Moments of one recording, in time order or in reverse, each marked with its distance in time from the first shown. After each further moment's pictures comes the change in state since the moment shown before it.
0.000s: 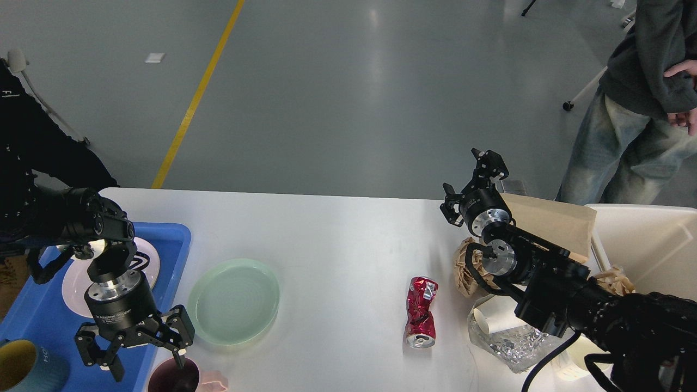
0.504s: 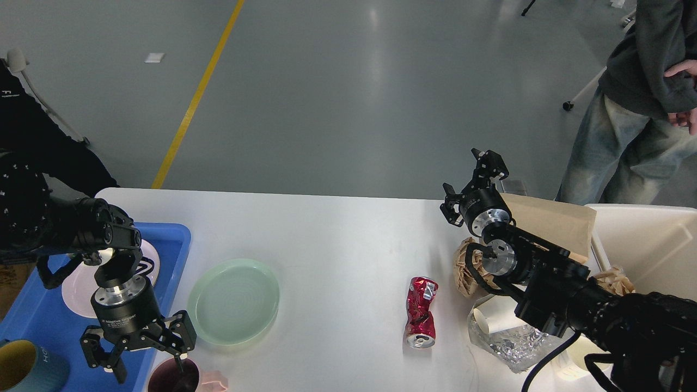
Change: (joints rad) left arm 0.063 -0.039 -0.011 0.058 0.035 0.000 0.003; right arm 0.000 0.000 0.000 0.000 0.000 0.000 0.000
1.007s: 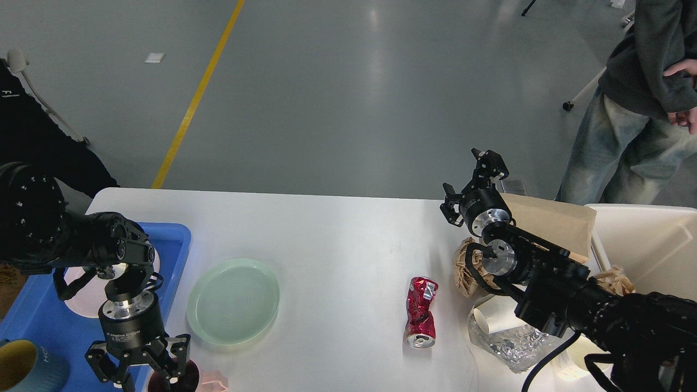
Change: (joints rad) left arm 0.037 -0.014 -0.035 0.002 0.029 0.006 0.057; right arm 0.000 0.000 0.000 0.000 0.000 0.000 0.000
